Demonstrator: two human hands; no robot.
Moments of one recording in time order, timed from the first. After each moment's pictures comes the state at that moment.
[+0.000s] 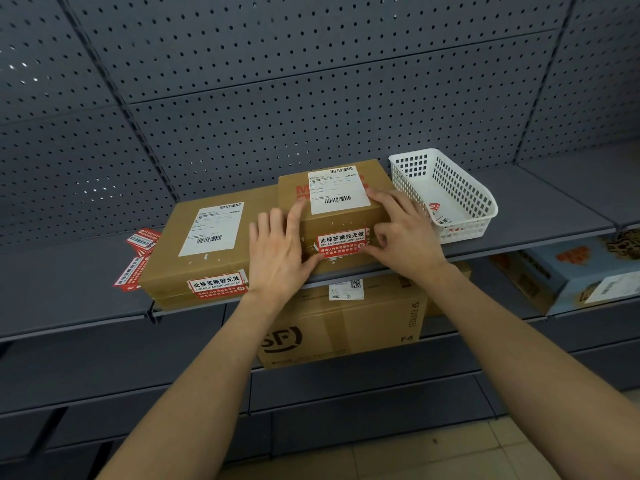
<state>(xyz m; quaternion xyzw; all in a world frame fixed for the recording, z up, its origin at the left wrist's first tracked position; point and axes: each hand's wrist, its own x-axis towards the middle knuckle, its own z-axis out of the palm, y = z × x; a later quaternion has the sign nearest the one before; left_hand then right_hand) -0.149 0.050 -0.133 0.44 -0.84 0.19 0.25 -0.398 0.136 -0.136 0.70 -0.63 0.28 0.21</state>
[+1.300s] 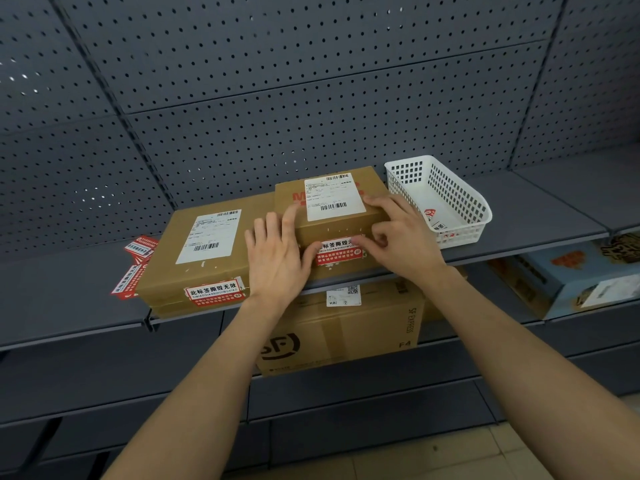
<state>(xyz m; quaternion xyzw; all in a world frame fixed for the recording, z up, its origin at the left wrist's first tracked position) -0.157 0.051 -0.133 0.45 -0.82 0.16 0.31 -0.400 0.133 -0.129 0.69 -0.62 0.34 0.17</state>
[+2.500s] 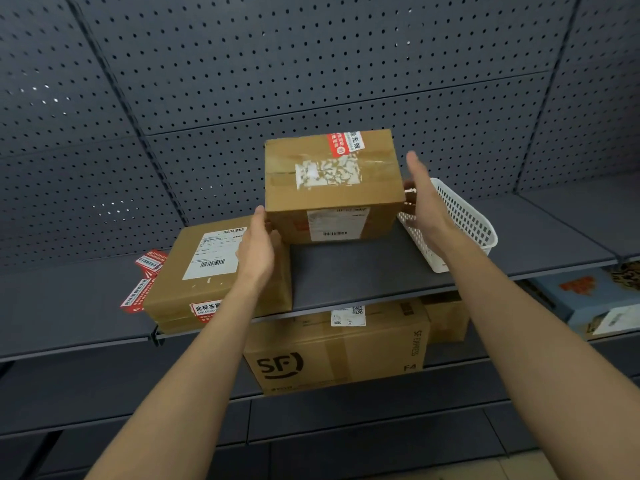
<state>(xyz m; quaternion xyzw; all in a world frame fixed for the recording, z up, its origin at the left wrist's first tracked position) -0.148 0.021 -0.073 0.53 -0.58 -0.44 0.44 -0.410 0.122 -0.033 0.39 -0.60 0.62 -0.33</state>
